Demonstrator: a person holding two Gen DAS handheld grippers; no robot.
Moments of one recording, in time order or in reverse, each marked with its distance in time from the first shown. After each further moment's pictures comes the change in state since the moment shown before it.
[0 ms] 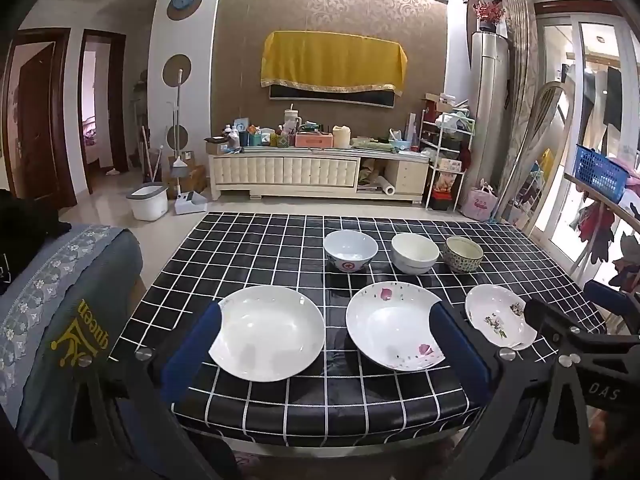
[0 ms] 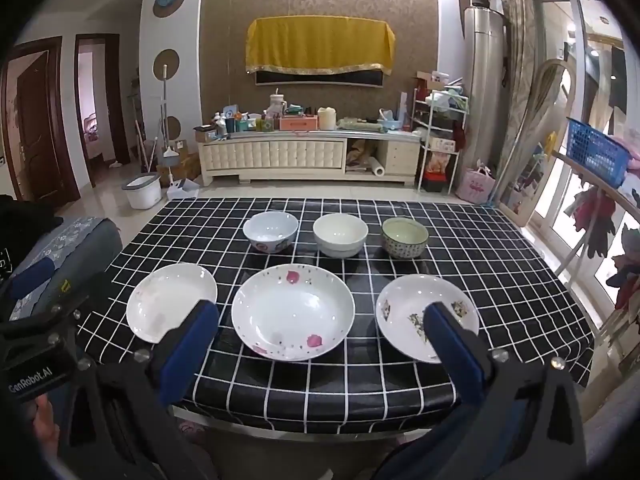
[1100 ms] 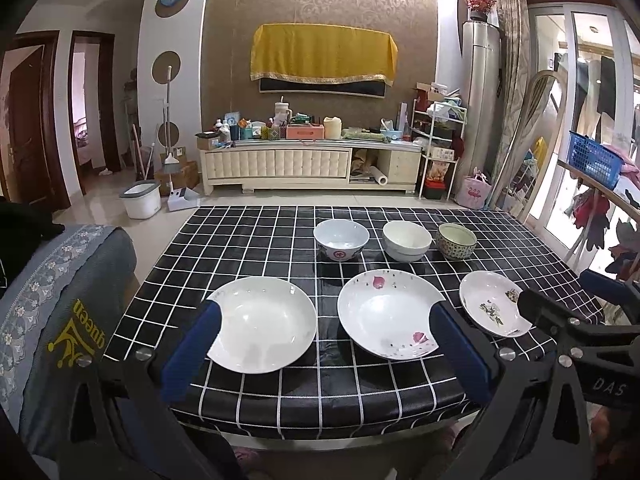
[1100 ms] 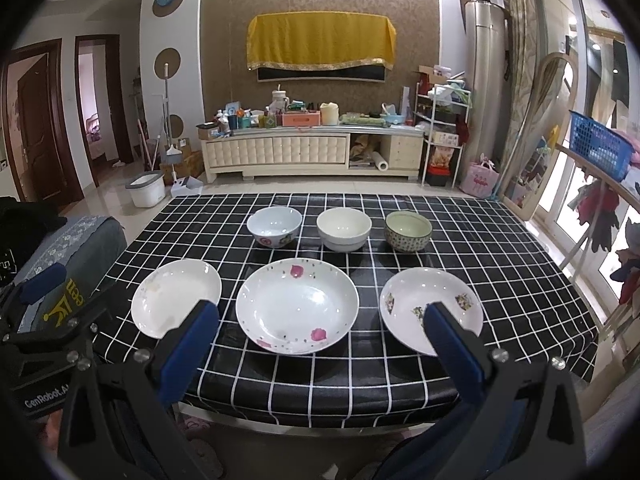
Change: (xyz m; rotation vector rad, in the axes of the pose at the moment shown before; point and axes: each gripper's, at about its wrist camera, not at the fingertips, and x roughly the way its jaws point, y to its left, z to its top) left arm 0.005 -0.008 -0.007 0.028 0.028 -0.020; right arm 0.000 -0.001 -0.004 0.010 0.015 0.017
